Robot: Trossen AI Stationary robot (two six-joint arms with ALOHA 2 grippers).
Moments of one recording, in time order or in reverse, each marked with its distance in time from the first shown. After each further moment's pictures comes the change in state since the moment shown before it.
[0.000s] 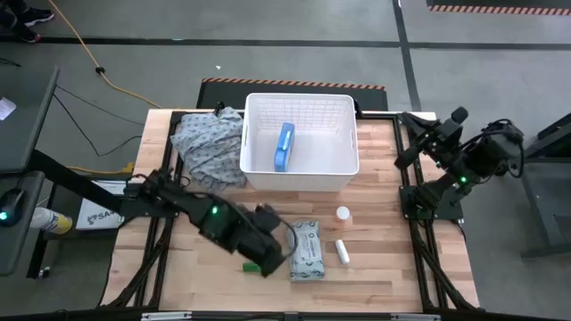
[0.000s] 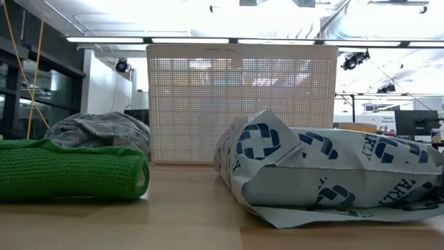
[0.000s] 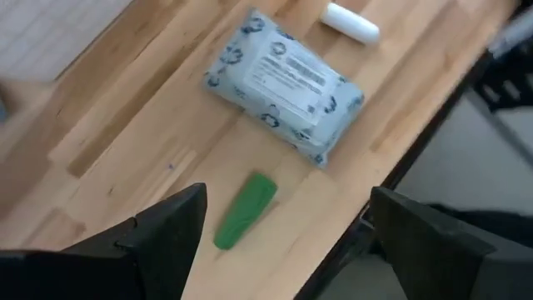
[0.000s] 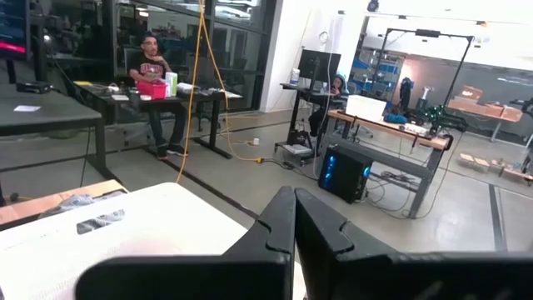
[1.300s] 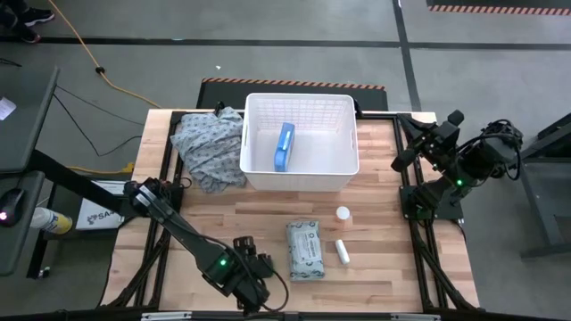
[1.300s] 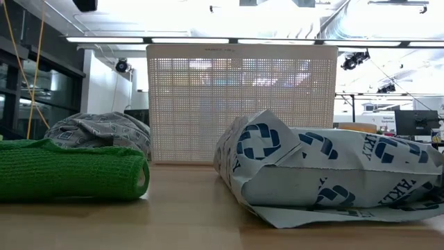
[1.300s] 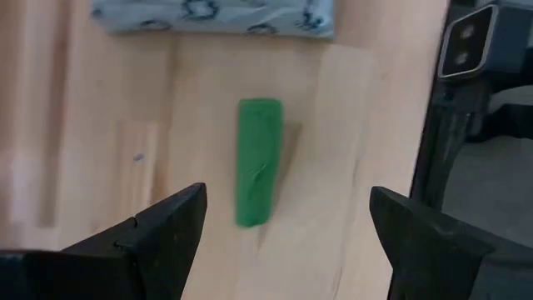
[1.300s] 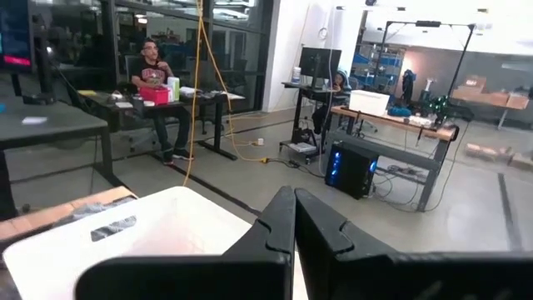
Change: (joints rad) left arm -0.168 -0.003 -0.478 0.335 0.025 0.381; right arm 0.000 0.018 0.000 0.005 0.001 0.081
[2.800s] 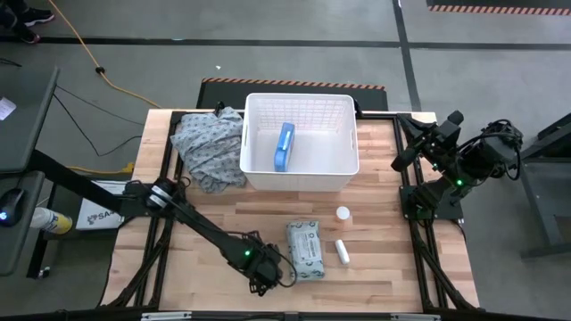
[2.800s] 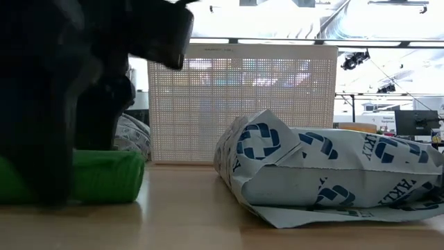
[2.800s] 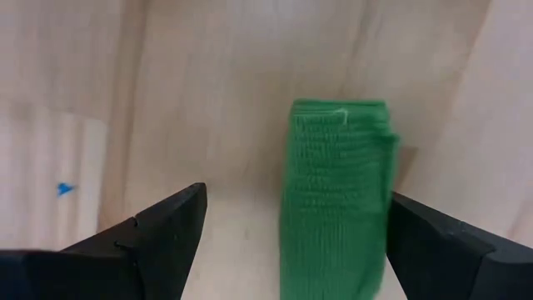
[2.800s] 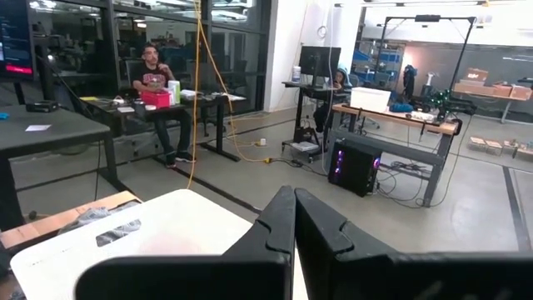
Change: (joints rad) left arm 0.117 0.082 -0.361 0.374 0.114 0.019; right arm 0.000 0.000 0.000 -0.003 0.000 0.025
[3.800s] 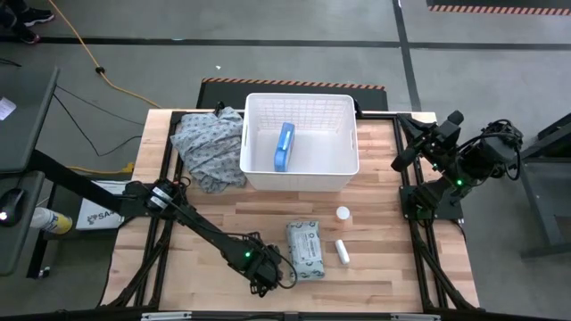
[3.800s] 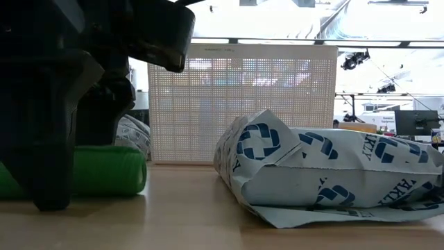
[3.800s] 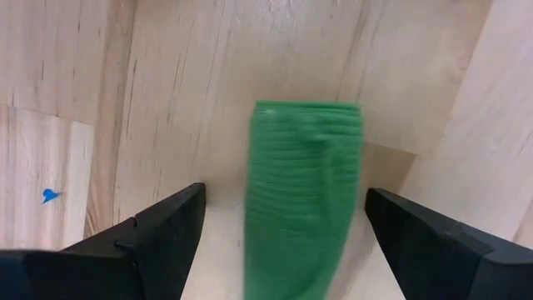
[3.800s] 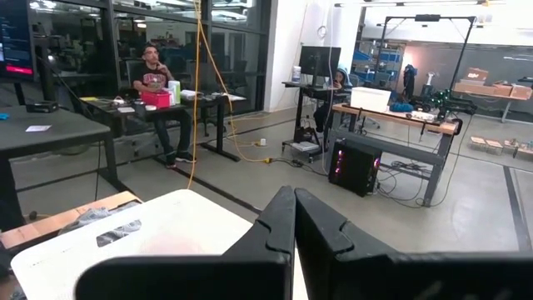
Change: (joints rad) left arm 0.000 0.032 0.001 0.028 -0.003 -0.013; right arm 0.000 0.000 0.000 -0.001 0.000 0.006
